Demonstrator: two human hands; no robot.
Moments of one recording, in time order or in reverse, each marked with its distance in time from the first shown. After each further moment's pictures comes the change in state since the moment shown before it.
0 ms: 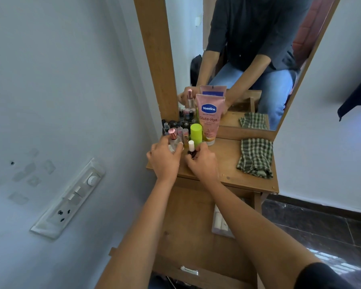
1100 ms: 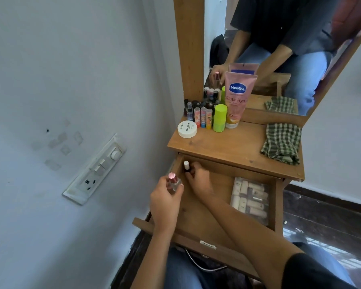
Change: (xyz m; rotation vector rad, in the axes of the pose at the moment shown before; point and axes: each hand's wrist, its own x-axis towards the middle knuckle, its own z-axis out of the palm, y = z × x) left_hand -0.131 -0.076 -0.078 -0.054 -0.177 -0.284; right_hand -0.083 0.021 0.089 0.121 -0.344 0.025
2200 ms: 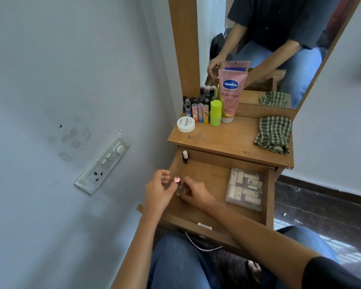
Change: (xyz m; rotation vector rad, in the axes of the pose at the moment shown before) left_hand 0.005 -0.017 -0.027 -0.115 -0.240 -0.004; right_hand -0.071 0.004 -0.012 -0.037 -0.322 -0.258
